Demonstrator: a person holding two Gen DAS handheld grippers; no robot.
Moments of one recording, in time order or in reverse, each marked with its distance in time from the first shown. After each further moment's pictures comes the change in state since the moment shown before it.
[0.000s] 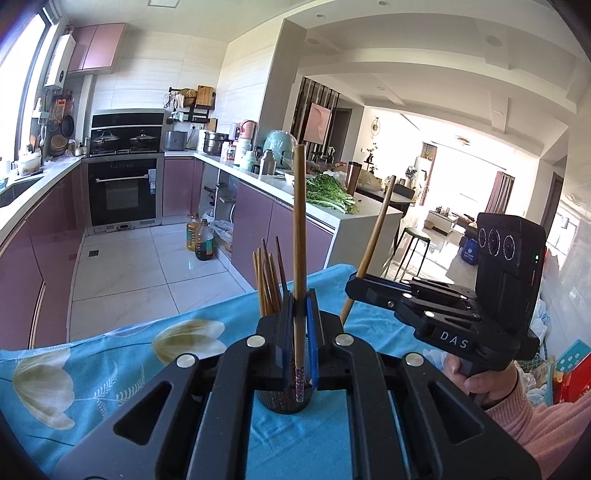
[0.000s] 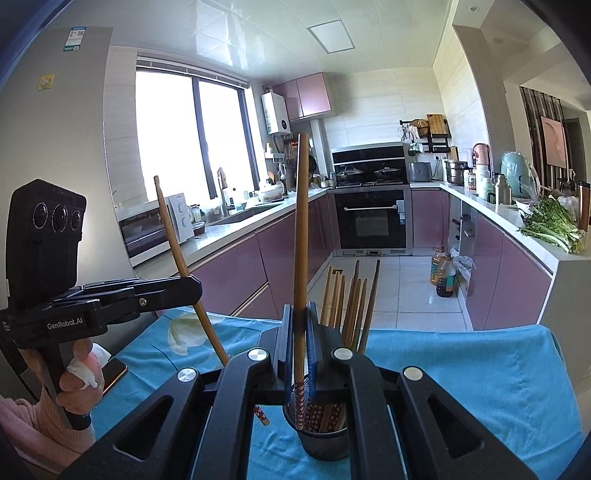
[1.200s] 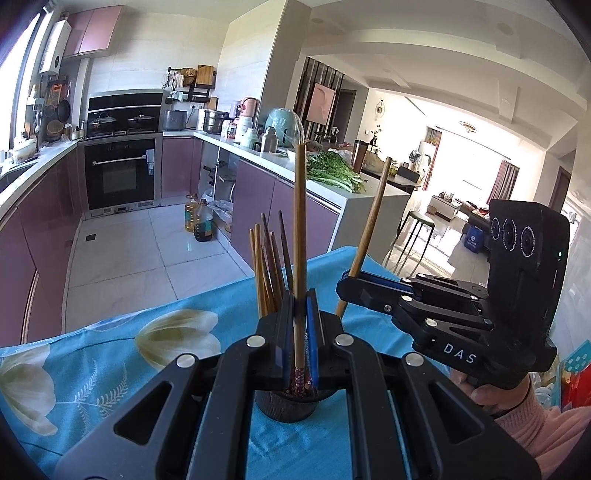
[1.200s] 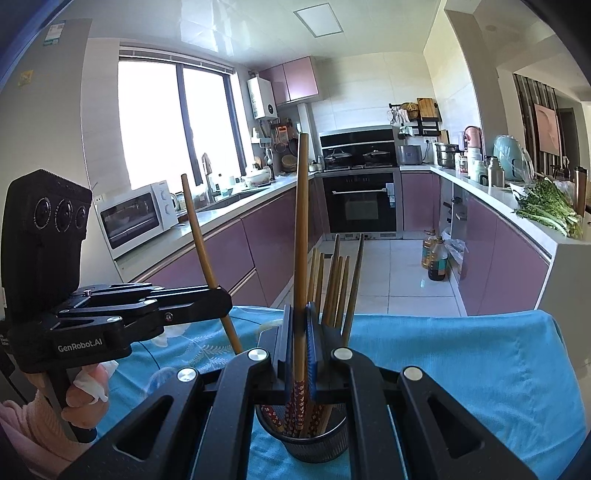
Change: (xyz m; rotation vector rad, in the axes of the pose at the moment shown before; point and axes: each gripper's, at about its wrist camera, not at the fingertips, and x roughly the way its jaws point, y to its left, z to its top) left arm 0.058 0.001 0.003 -0.015 0.093 0.002; right arm 0.032 -0.008 -0.004 0.030 0.067 -0.043
